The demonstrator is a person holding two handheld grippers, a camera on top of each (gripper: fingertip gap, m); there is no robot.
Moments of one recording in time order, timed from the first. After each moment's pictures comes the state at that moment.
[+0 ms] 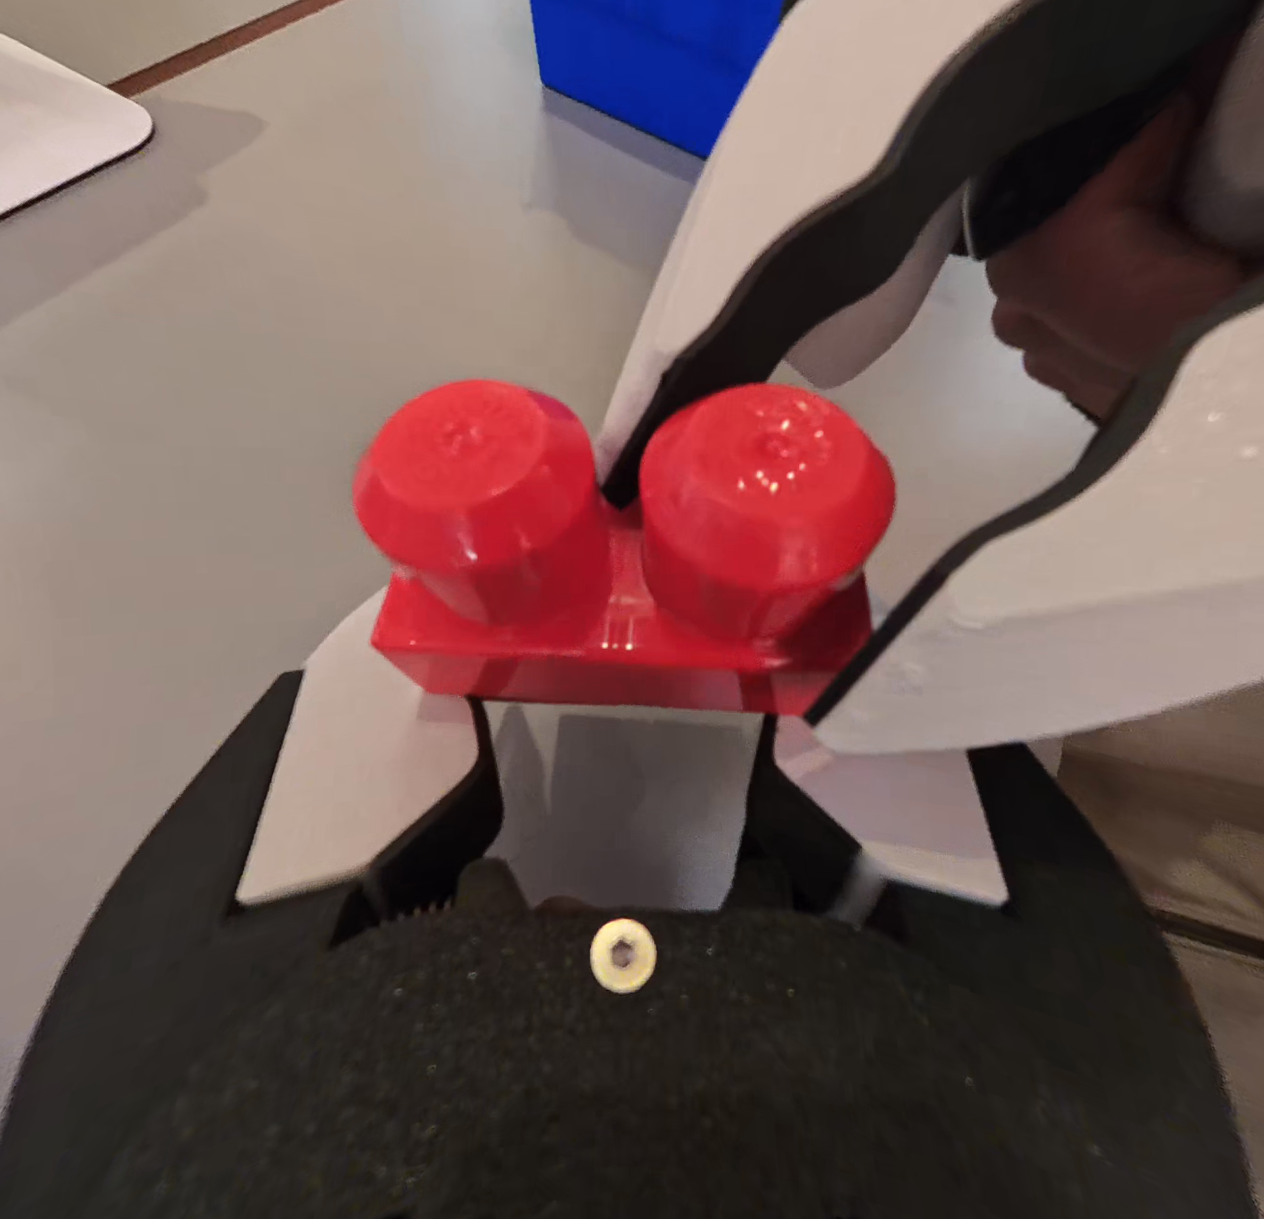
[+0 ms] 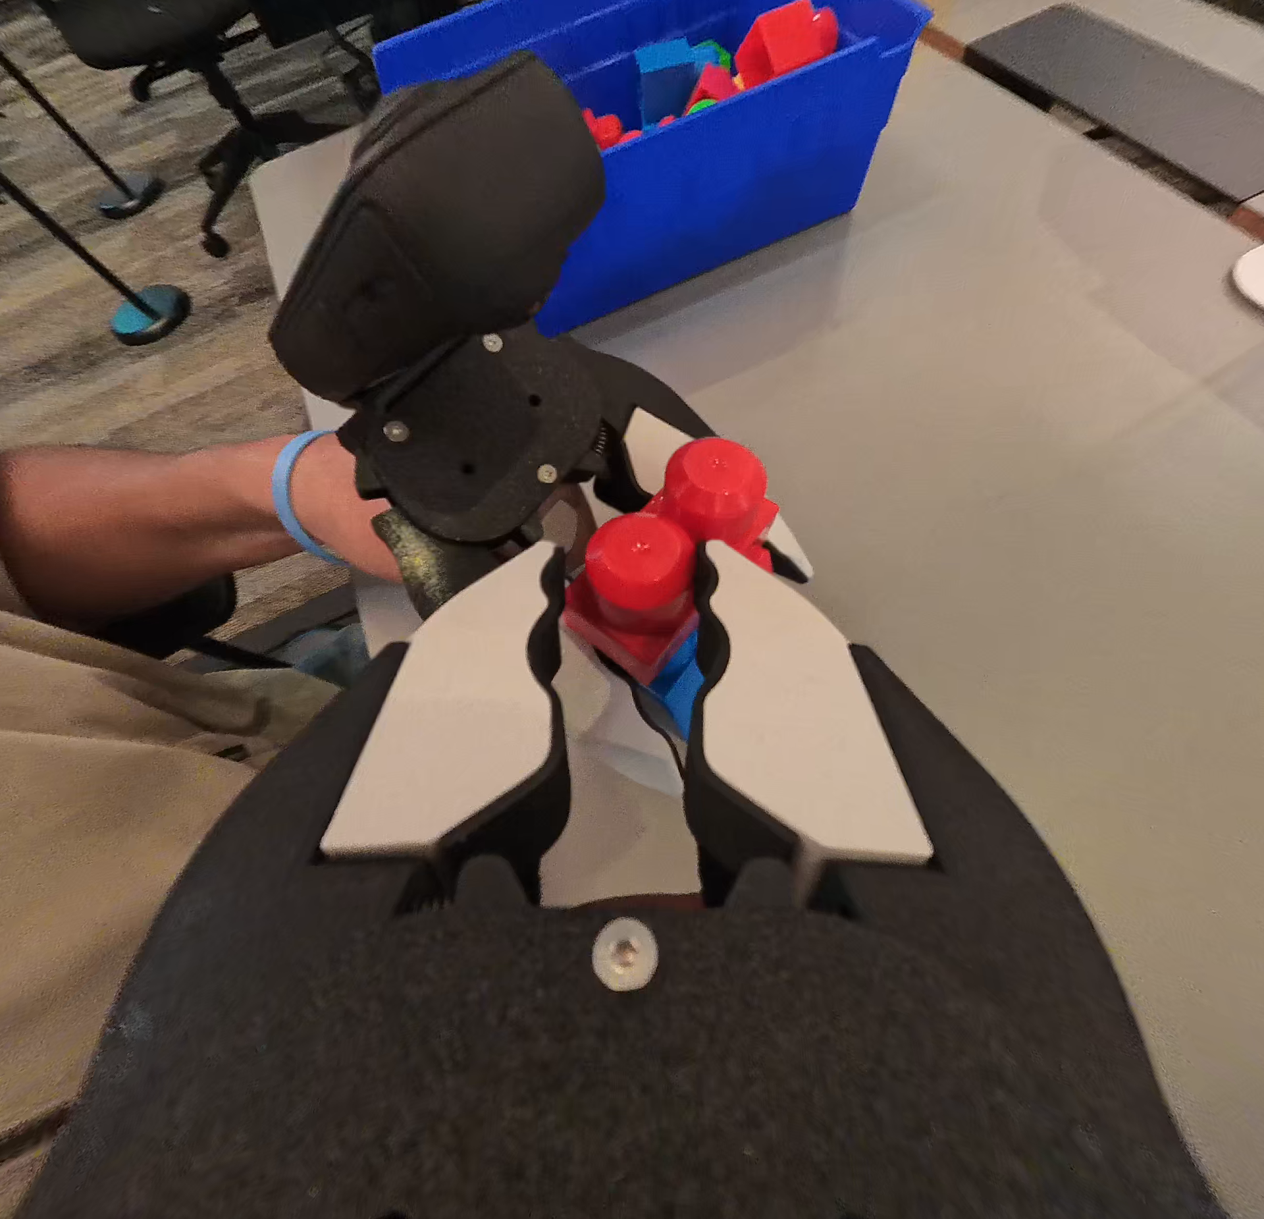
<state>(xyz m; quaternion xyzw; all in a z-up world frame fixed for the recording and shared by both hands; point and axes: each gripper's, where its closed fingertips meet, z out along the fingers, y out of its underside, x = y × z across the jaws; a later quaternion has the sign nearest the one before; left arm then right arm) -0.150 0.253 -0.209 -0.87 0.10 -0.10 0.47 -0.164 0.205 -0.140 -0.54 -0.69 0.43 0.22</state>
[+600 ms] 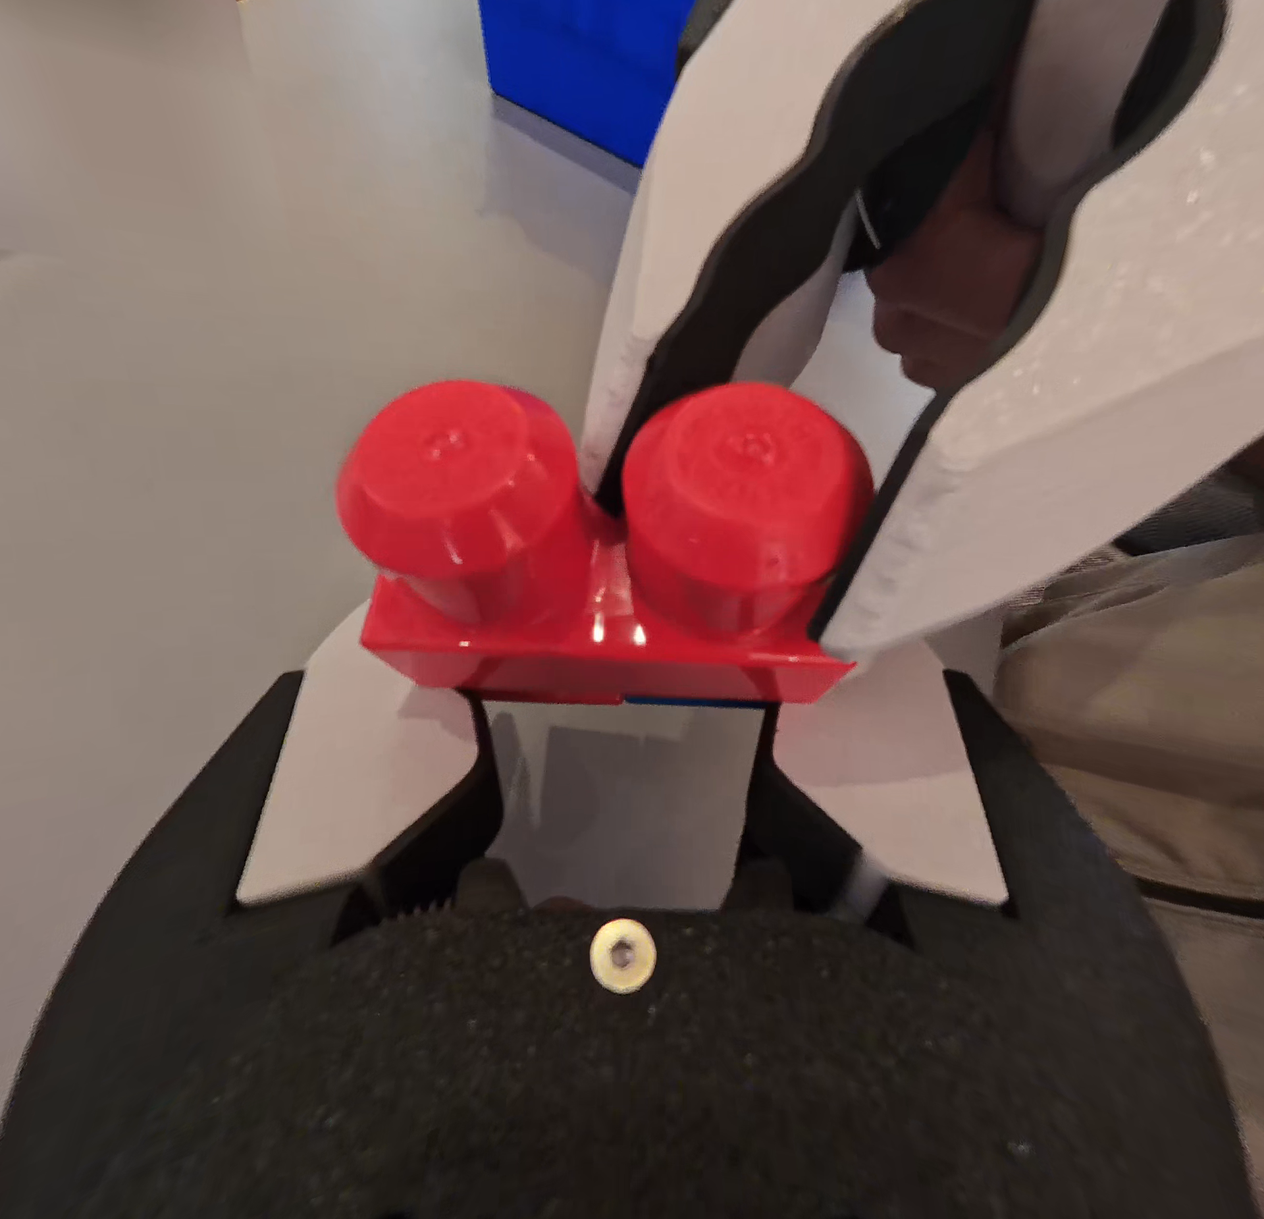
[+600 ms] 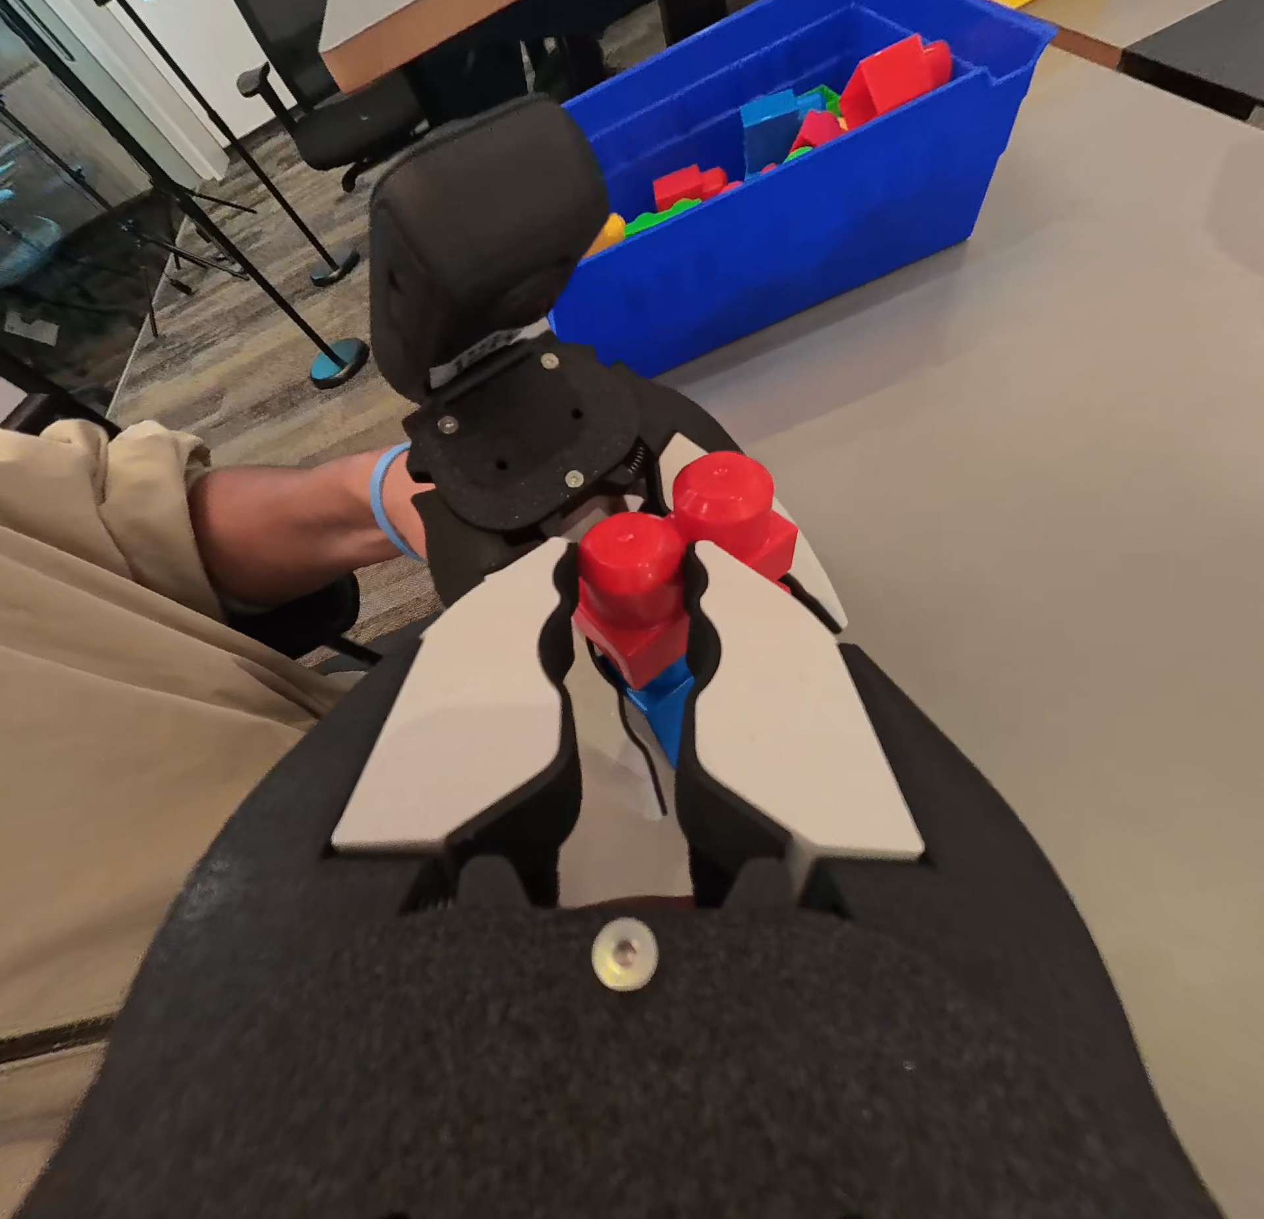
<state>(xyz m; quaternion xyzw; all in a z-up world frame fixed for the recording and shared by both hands) -0.151 0.243 -0.201 -0.86 0.10 -0.15 0.47 -0.173 0.198 -0.130 -0.50 -0.68 0.50 0.16</state>
